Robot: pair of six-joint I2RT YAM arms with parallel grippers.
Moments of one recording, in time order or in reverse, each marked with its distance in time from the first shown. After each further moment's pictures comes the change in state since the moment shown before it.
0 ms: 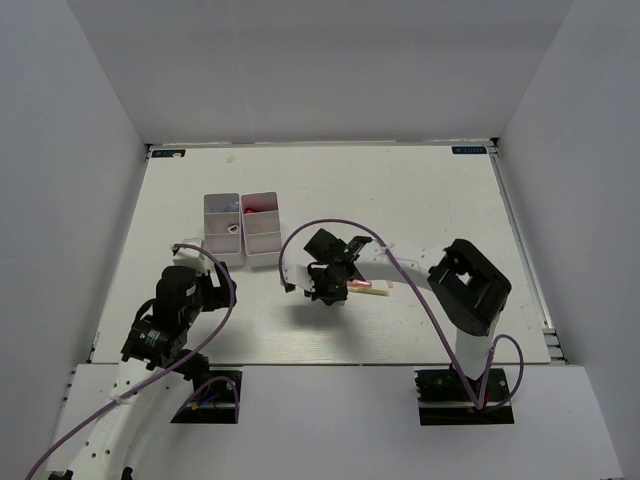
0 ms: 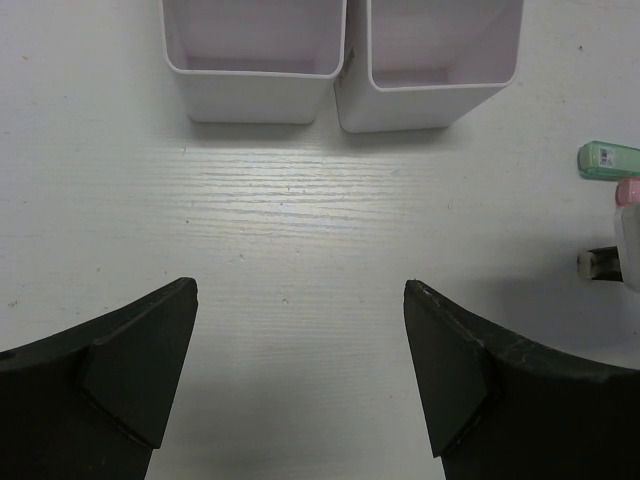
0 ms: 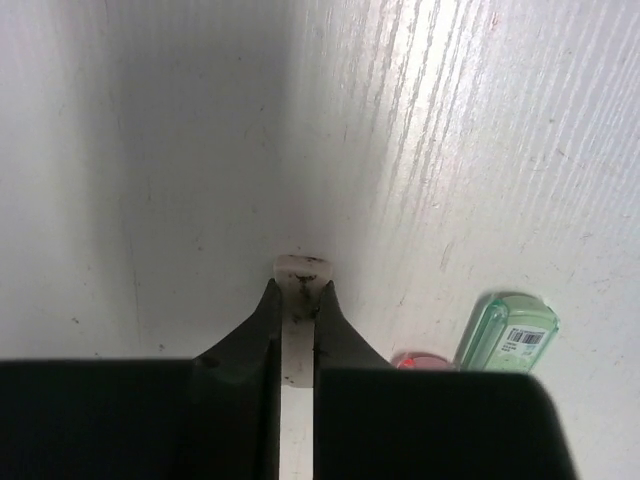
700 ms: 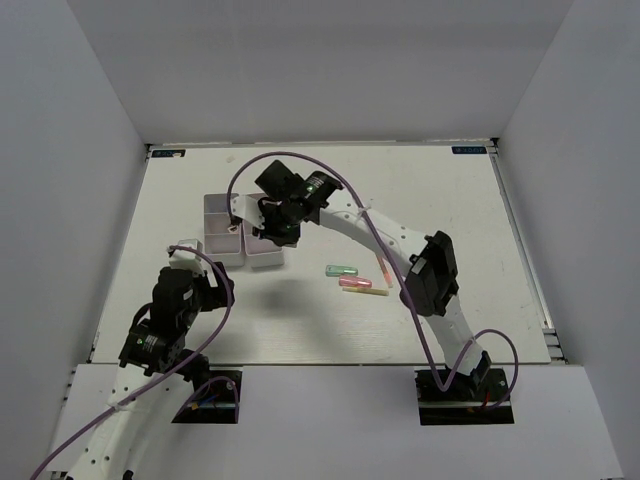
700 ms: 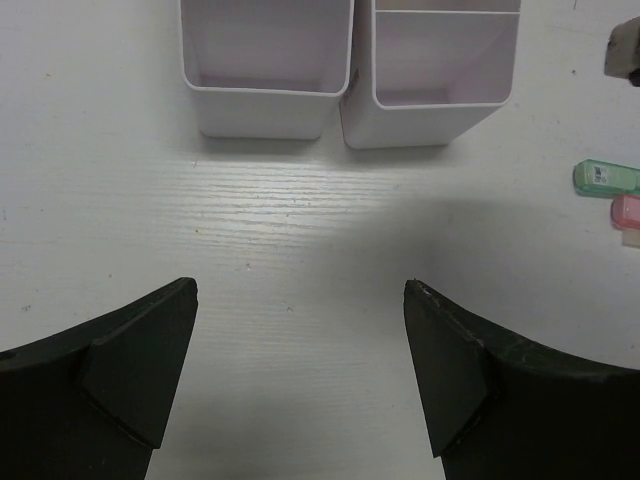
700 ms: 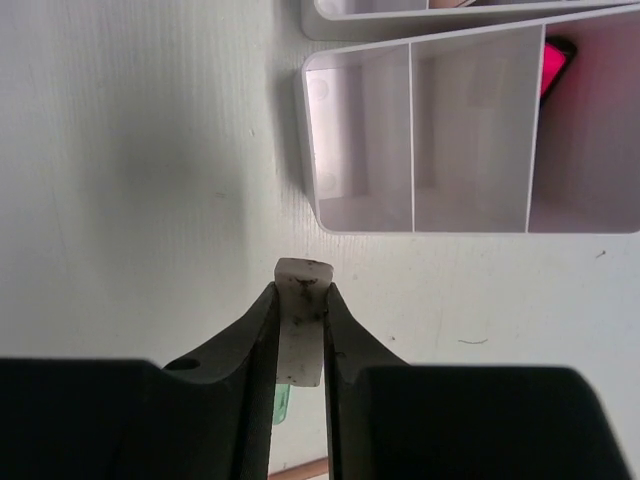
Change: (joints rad) left arm 0.000 -0.044 0.000 0.000 -0.024 0.000; right arm 0.013 0.329 1.055 -0.512 0.057 0.089
